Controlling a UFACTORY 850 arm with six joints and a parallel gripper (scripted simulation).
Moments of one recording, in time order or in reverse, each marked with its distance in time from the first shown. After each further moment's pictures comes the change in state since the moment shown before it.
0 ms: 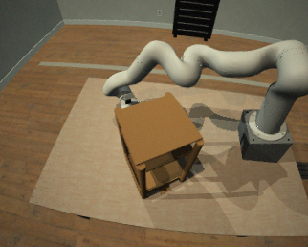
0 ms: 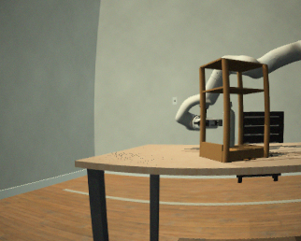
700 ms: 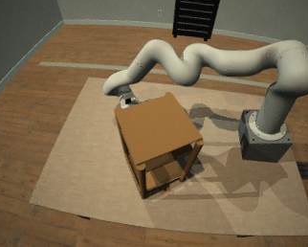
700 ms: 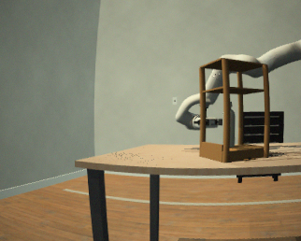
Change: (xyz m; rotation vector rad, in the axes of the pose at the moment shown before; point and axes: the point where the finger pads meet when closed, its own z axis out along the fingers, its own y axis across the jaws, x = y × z) arm 0.003 0.000 0.000 0.000 0.000 0.000
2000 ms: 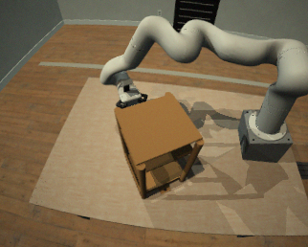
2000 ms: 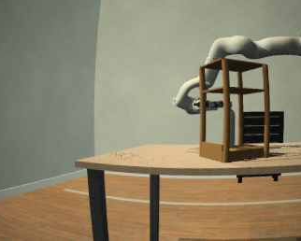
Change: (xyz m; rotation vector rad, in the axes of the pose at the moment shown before) arm 0.085 0.000 0.000 0.000 0.000 0.000
